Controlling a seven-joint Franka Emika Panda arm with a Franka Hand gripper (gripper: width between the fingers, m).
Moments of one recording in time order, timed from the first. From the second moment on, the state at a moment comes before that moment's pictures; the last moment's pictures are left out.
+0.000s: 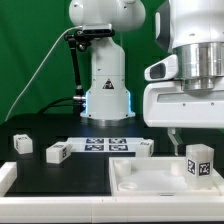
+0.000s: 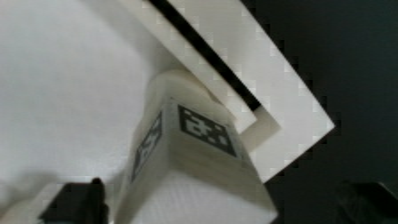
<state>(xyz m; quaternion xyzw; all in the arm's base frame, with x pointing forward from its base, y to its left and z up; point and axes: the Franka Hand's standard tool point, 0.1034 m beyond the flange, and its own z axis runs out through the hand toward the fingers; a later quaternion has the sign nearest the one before) 0.618 0.119 0.079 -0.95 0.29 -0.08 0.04</state>
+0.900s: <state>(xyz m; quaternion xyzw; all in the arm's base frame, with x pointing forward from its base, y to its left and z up) 0.622 0.119 0.082 -0.99 -0.09 -0.09 -0.03</state>
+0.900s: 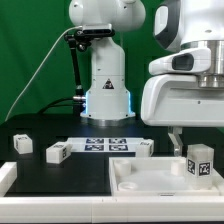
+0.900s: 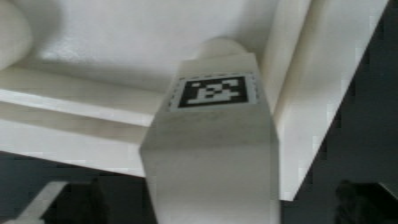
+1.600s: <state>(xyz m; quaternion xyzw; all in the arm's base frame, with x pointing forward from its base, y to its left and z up) 0.622 0.119 0.082 -0.99 -0.05 -0.10 -0.02</state>
